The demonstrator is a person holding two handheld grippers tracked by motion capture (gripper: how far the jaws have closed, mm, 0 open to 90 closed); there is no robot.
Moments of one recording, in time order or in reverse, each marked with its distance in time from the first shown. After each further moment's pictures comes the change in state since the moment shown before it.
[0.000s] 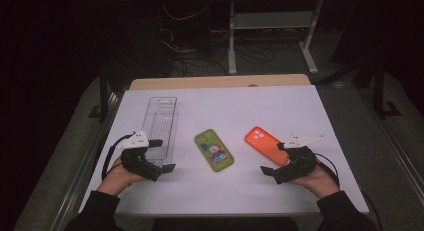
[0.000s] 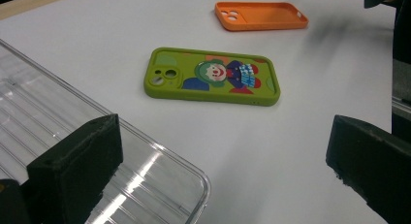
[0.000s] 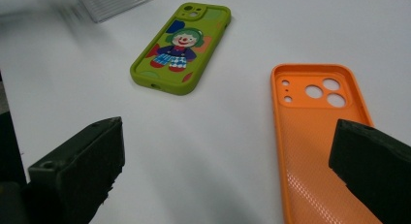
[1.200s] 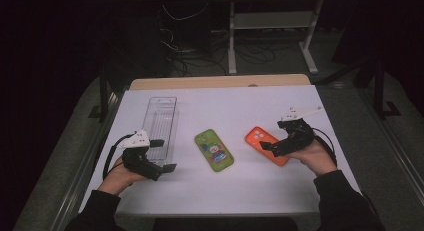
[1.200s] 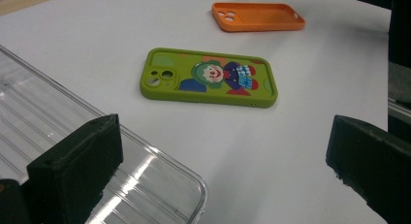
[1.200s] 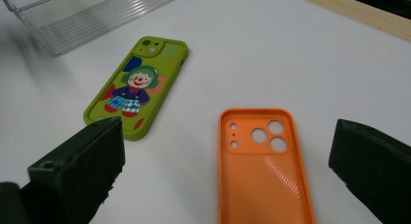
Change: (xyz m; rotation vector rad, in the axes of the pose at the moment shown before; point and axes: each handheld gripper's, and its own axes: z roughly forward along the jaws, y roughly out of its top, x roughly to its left) left arm 0.000 0.001 0.003 -0.004 -0.013 -0.009; right arm -0.036 0.050 0.005 0.009 -0.060 0.019
